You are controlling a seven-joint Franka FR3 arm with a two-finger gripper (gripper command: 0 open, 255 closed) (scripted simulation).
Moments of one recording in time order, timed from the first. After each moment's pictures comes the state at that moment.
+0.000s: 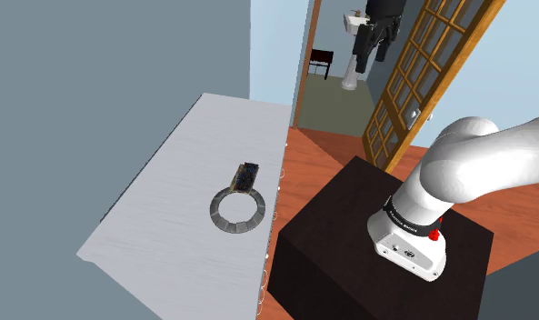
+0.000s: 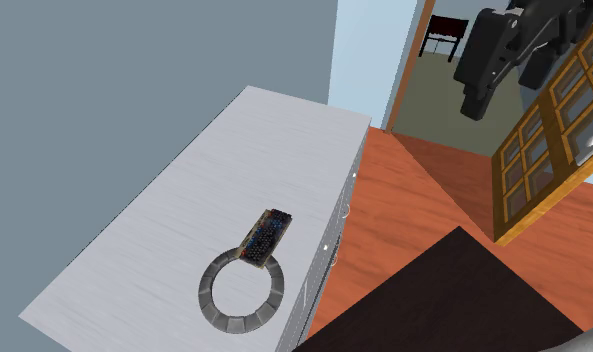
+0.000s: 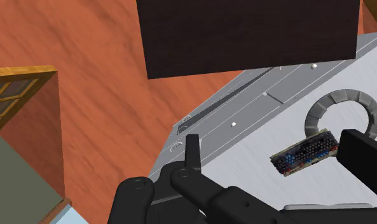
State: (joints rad) arm -0.02 -0.82 -0.06 -2.38 -0.12 1.47 0.01
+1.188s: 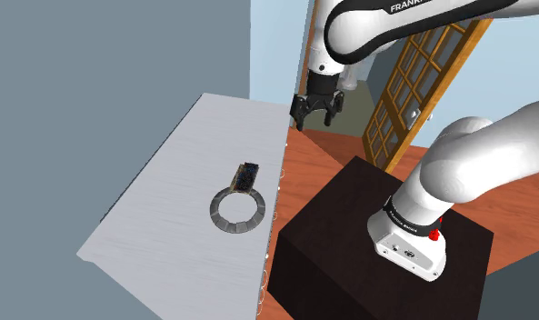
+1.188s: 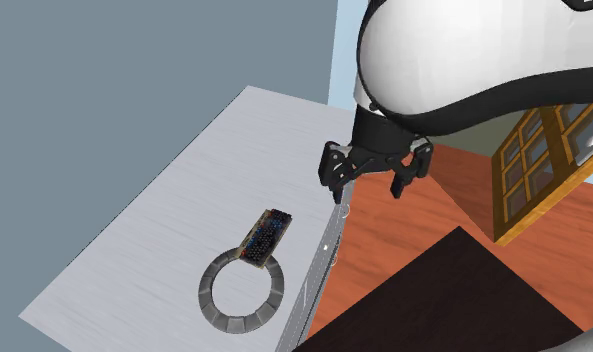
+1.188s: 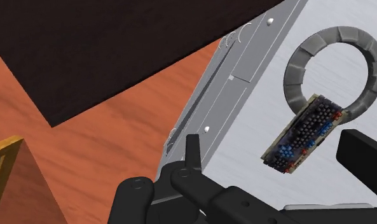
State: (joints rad) arm -0.01 -0.60 0.10 -2.70 0.14 2.02 0.46
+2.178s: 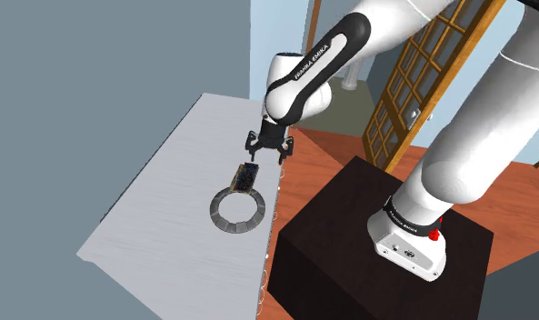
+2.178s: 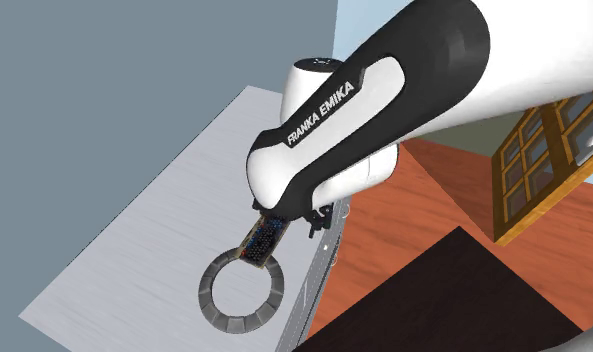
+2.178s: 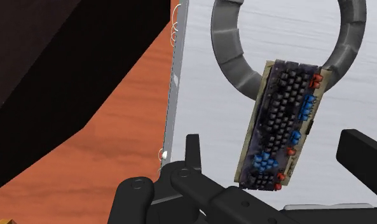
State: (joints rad) arm 0.03 0.02 0.23 -2.60 0.34 2.63 0.78
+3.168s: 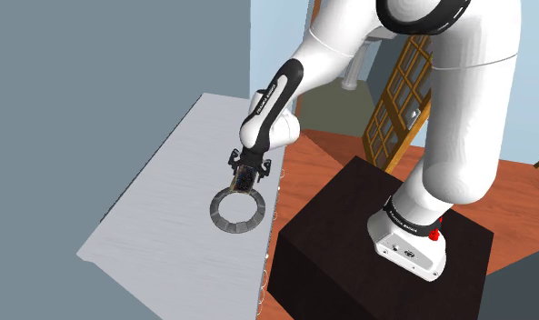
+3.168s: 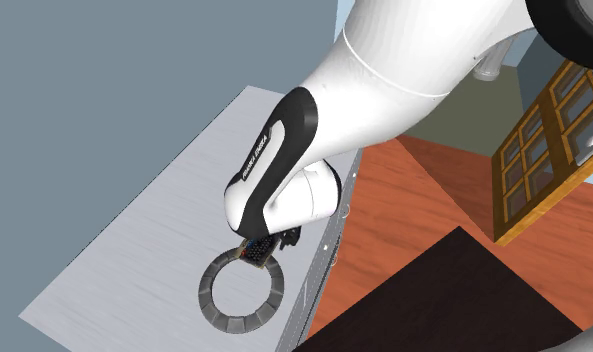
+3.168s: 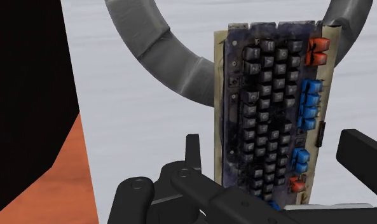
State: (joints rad) arm 0.05 0.47 0.24 -2.38 0.41 2.91 0.88
